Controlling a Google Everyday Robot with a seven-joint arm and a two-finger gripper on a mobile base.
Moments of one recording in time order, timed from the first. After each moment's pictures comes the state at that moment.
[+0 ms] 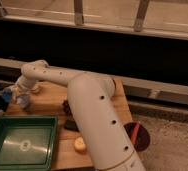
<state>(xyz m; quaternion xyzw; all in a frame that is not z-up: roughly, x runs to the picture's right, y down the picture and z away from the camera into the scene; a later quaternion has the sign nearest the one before) -0.419 0.013 0.855 -0.38 -0.23 0.38 0.81</state>
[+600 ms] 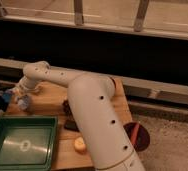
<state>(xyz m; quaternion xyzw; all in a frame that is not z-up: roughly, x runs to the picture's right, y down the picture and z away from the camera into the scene) -0.412 0.020 0.860 -0.39 -0.21 0.39 0.81</state>
